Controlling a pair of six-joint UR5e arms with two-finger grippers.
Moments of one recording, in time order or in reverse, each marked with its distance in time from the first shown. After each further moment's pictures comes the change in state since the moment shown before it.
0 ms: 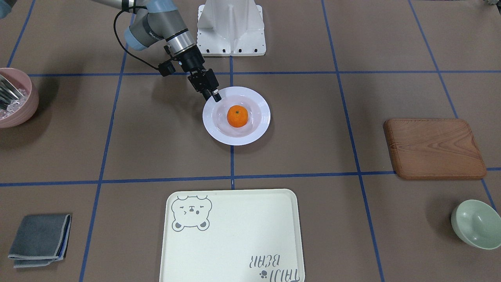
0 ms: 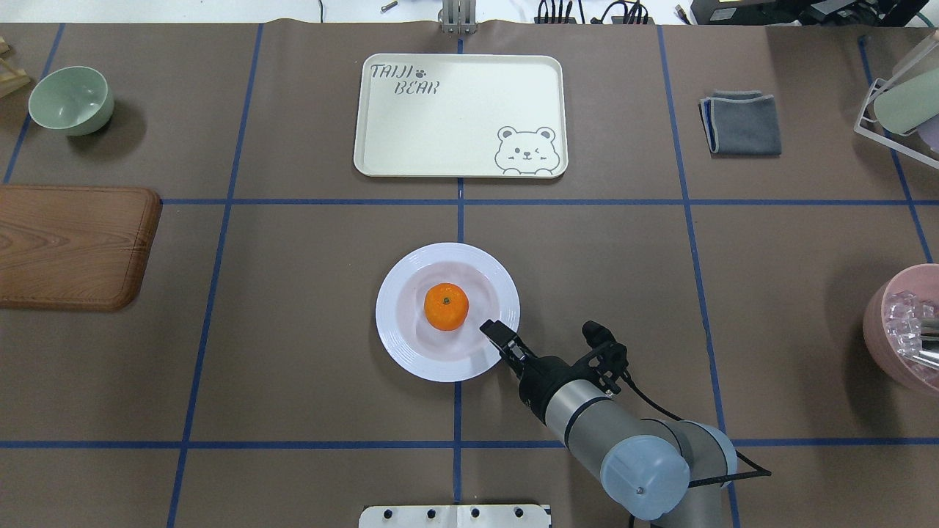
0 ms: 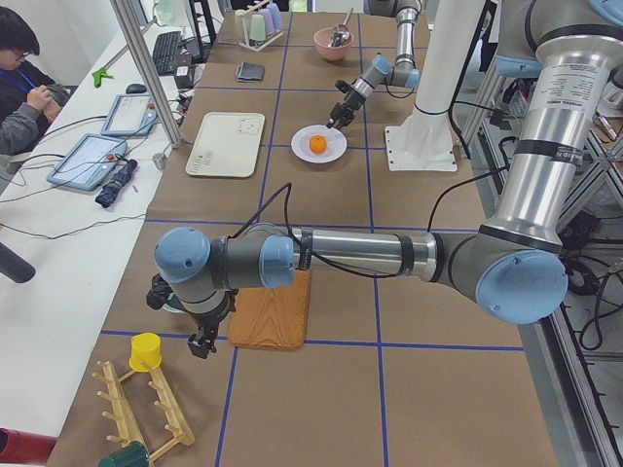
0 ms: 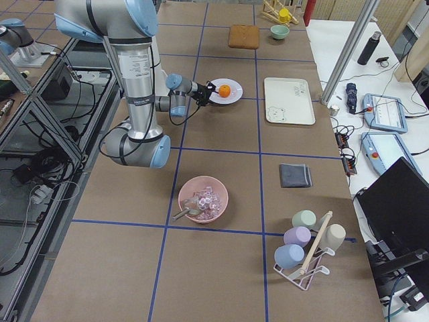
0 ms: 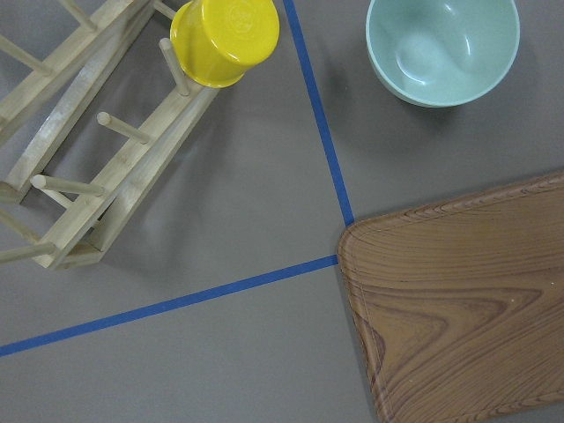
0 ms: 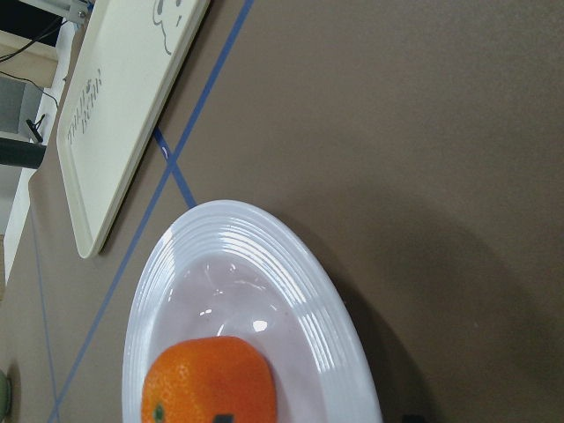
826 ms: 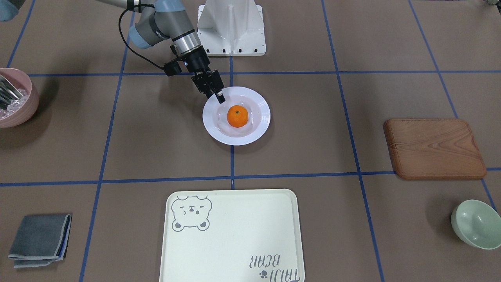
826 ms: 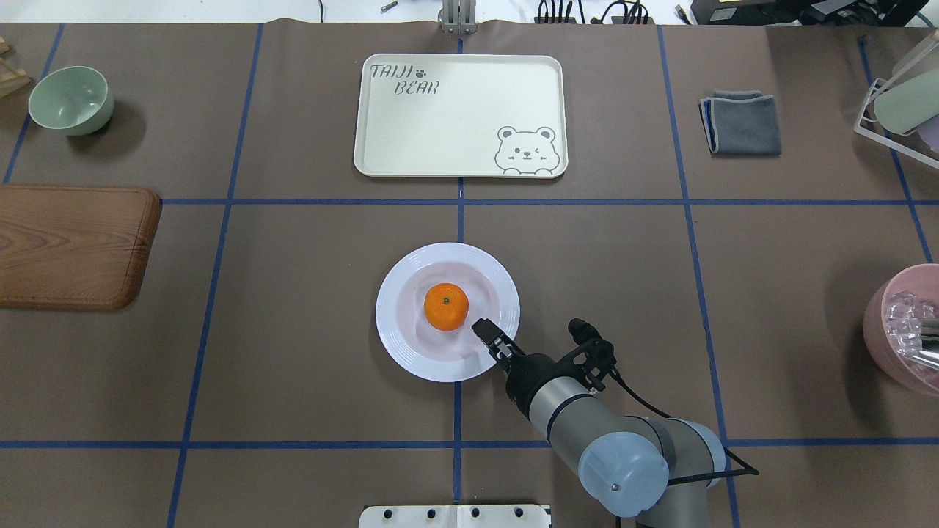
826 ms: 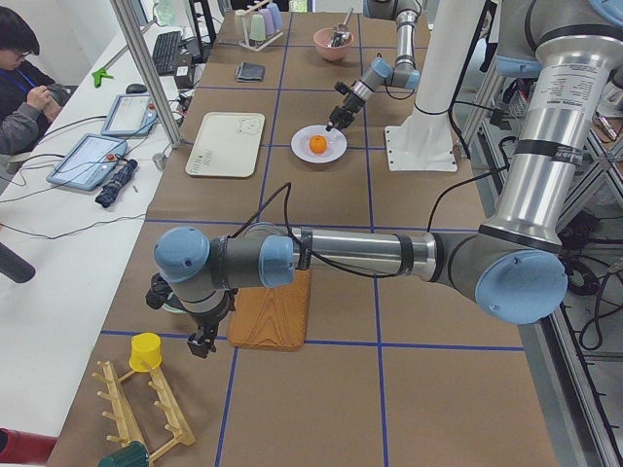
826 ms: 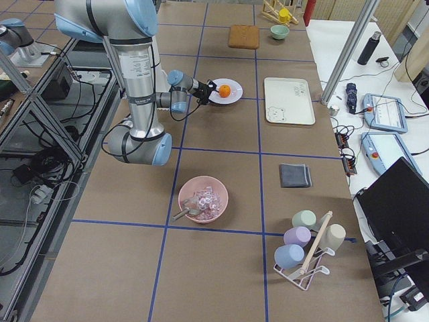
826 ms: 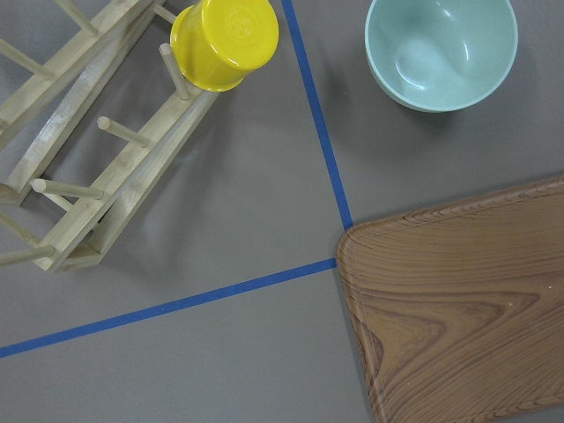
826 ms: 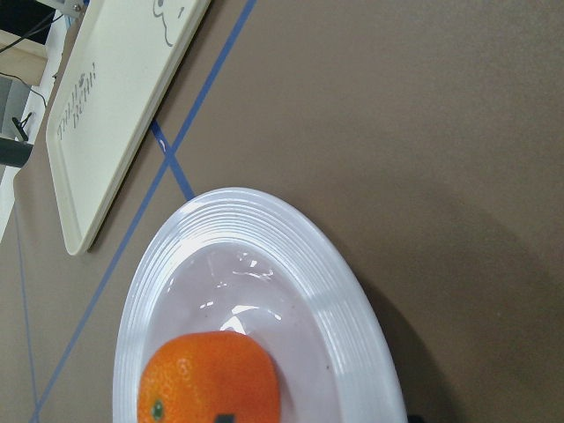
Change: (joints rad) left arm 0.000 0.001 0.000 0.000 -0.003 -0.005; right arm 0.003 0.032 -0.003 -0.076 0.002 0.012
